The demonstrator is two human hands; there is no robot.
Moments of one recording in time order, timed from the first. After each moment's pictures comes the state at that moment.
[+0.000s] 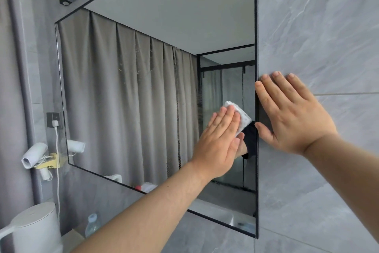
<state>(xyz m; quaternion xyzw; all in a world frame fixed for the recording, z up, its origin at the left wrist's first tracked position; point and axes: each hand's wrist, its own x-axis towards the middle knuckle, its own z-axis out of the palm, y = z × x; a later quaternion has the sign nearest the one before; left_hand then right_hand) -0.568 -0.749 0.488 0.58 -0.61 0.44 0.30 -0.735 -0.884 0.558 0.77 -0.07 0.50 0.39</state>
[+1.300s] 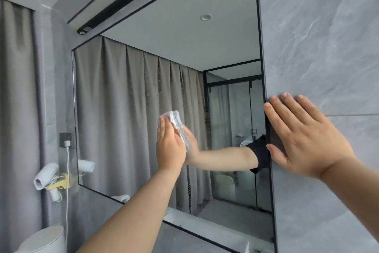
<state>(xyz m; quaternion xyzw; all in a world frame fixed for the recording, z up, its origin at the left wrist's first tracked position) -0.457 -0.704 0.522 0.68 -0.28 0.44 0.52 -0.737 -0.879 0.560 0.78 -0.09 0.48 0.39</state>
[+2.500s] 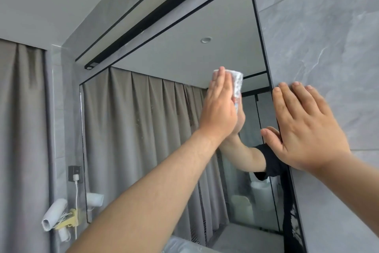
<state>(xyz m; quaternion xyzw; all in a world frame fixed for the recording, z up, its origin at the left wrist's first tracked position) -0.546 -0.753 0.692 0.54 -0.53 0.53 0.39 -0.697 -0.860 0.628 0.72 -0.15 0.61 0.28</state>
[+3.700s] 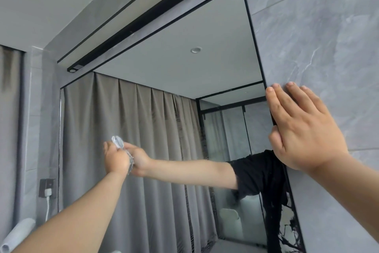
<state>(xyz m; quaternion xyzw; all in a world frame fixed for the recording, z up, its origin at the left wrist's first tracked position) -0.284 -0.625 0.619 0.67 -0.12 0.31 0.66 -0.695 -0.866 0.627 0.71 -0.14 0.62 0.30</state>
